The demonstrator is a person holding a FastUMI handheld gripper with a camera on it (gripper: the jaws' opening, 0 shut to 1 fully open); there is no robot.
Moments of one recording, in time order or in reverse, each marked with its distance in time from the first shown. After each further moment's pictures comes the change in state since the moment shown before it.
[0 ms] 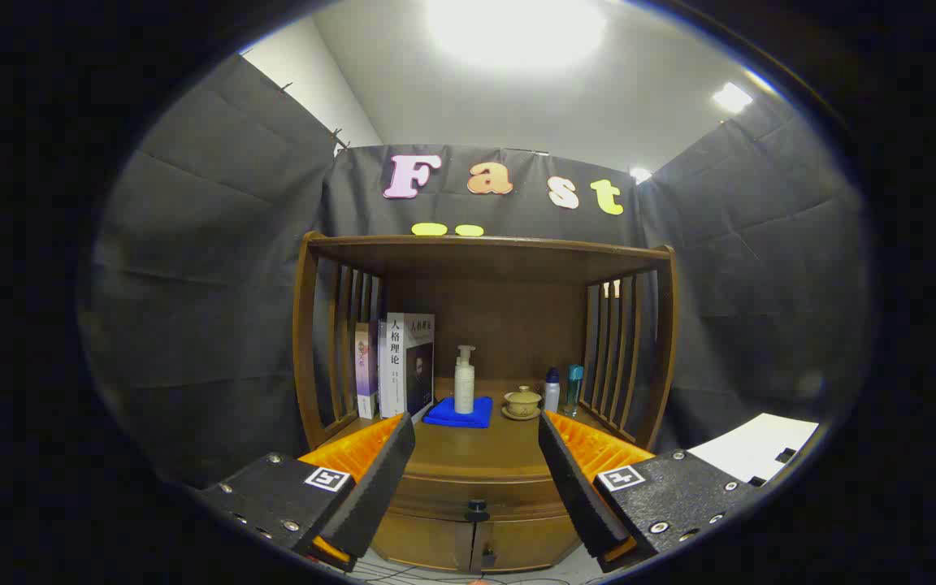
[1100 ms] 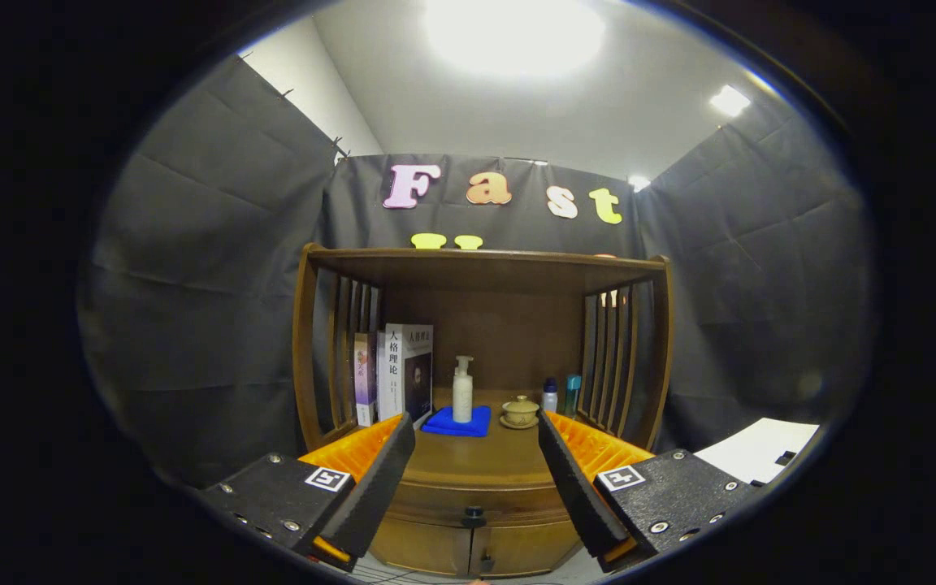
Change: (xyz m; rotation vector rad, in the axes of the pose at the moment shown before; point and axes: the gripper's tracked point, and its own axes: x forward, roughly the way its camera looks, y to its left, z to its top) arm -0.001 -0.010 0.012 -0.012 -0.045 -0.011
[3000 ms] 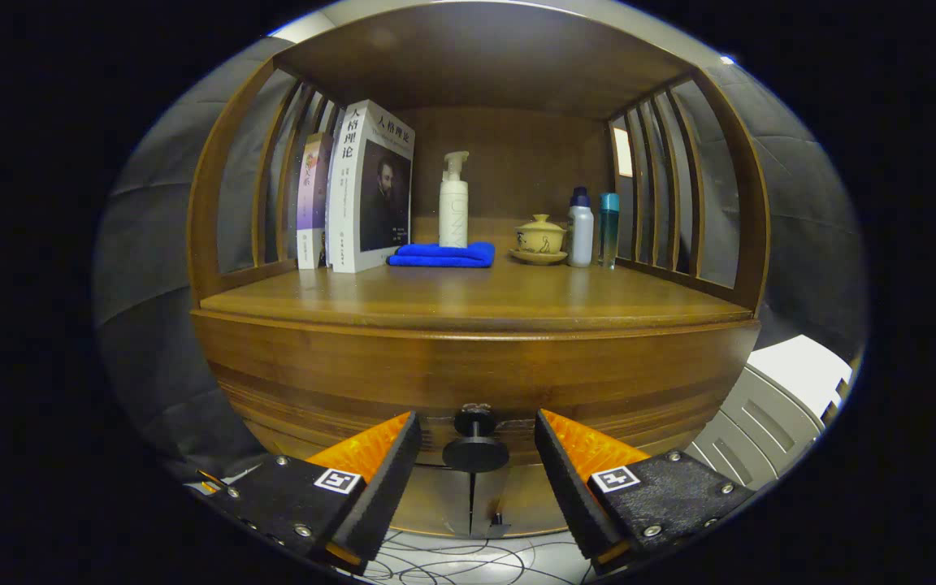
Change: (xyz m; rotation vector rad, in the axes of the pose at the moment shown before) arm 0.100 -0.001 -0.310 0.005 0.403 -0.020
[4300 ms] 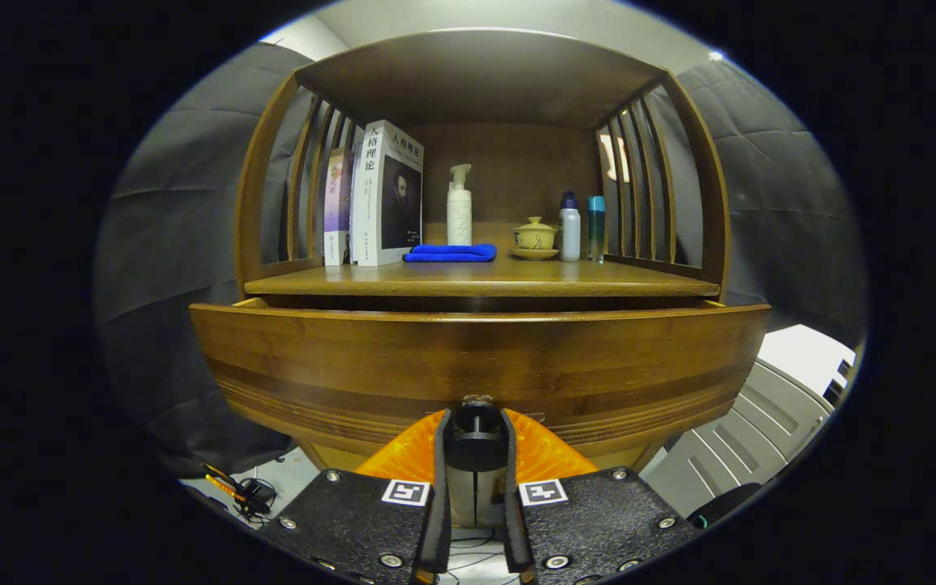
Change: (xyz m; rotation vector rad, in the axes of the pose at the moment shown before) arm -0.072 0.002 -0.024 0.017 -0.061 0.037
